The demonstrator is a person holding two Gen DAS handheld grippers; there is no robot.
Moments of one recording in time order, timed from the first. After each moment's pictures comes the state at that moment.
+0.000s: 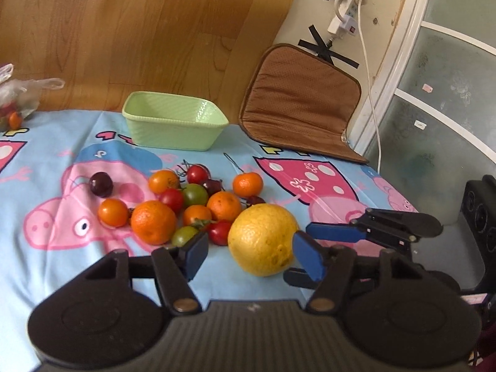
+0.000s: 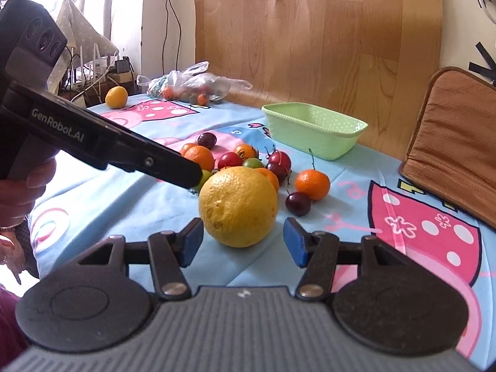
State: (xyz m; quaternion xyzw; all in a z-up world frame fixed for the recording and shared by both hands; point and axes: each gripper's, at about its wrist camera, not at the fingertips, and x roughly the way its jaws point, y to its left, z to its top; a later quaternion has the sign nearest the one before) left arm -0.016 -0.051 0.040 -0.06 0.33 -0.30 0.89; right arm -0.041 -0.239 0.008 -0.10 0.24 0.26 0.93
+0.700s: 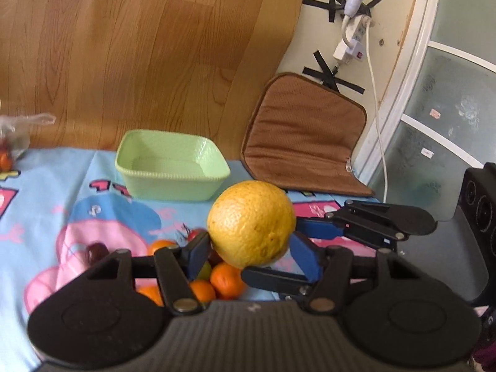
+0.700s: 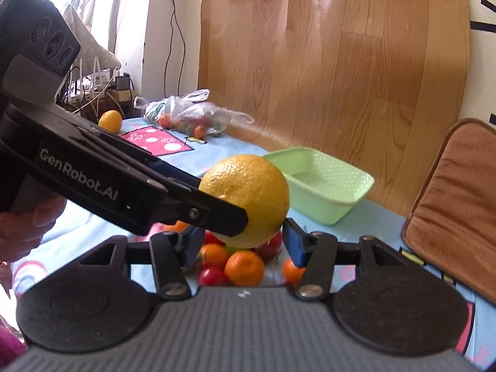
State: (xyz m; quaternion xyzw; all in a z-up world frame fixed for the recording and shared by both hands) left arm 0.040 -0.060 0.092 -0.07 0.29 -0.29 0.91; right arm 0.024 -0.216 0.058 -0.12 0.19 0.28 0.93
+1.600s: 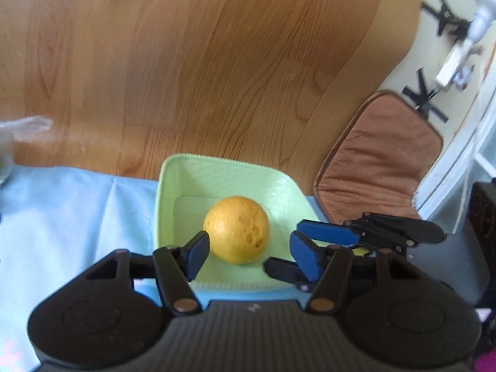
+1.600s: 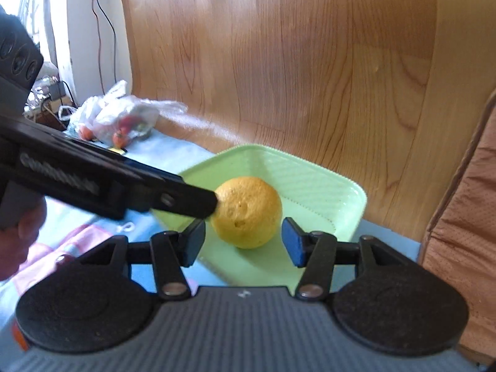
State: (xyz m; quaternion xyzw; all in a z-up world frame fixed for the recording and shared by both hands) left arm 0.212 -0.038 0.070 -0.10 0.35 -0.24 0.90; right arm 0.200 -0.225 0.046 -0.07 0.27 0.26 0.93
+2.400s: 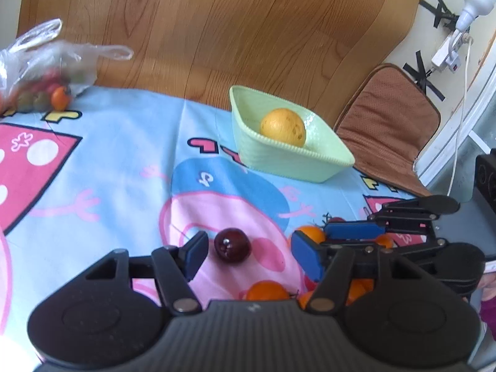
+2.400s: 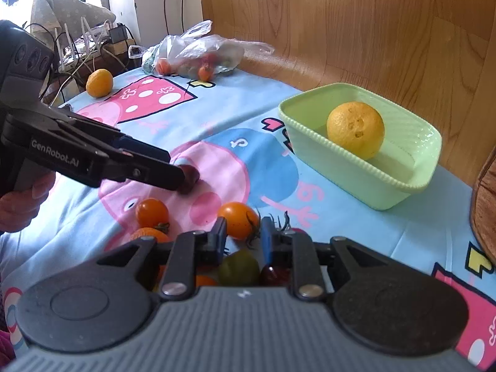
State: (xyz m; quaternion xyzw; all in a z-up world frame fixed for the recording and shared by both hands) left arm 0.116 0.035 0.027 -0.11 0.39 -0.22 0.89; right arm 0.140 -0.177 0.032 -0.11 0.36 0.32 0.87
